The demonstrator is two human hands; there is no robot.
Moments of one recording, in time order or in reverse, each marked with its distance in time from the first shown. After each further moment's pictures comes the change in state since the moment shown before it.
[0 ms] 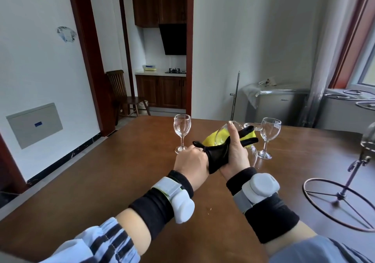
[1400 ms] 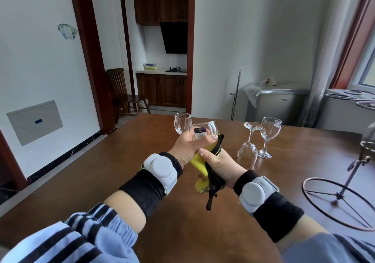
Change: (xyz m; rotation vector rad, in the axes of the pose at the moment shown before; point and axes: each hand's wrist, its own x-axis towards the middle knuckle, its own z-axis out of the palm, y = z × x) left_hand 0.021 -0.013 -0.032 -1.413 -0.225 -0.416; right_hand -0.003 0.010 -0.025 -0.799 -0.807 -0.089
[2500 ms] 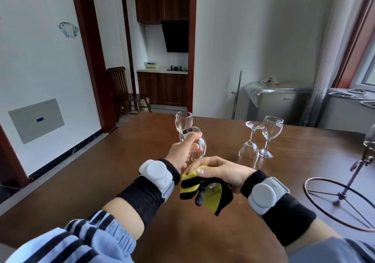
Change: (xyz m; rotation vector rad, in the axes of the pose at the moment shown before) left_hand -0.006 -0.015 -0.009 -0.007 0.249 -0.420; right_hand -0.018 -0.018 0.000 0.113 -0.402 0.237
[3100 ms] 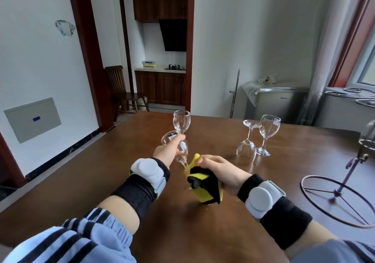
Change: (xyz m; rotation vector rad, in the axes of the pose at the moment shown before) left_hand 0.013 -0.011 -0.021 0.004 0.263 -0.108; right_hand 0.003 0.017 0.002 -0.068 0.361 0.034
